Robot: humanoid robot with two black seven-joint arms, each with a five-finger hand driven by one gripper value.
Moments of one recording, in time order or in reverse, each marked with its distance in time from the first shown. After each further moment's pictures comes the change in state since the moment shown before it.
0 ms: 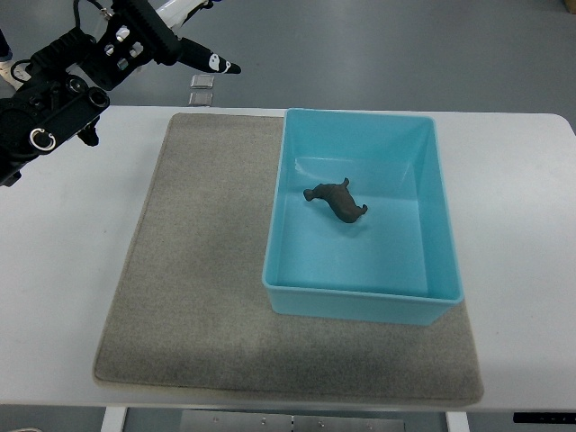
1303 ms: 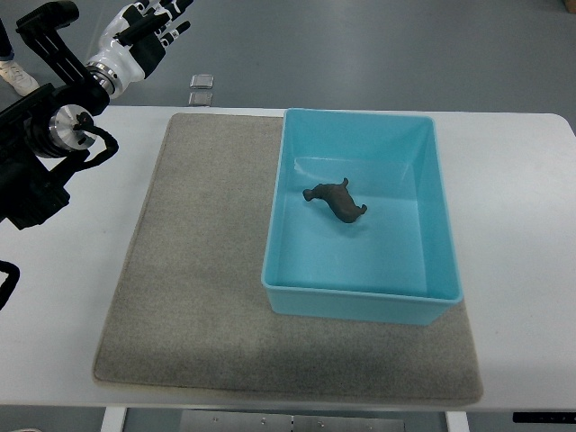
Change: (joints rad) left arm 0.110 -0.076 -0.183 0.109 -1.099 -0.235 0.128; right arm 0.001 0.000 0.000 0.000 0.000 0.000 0.000
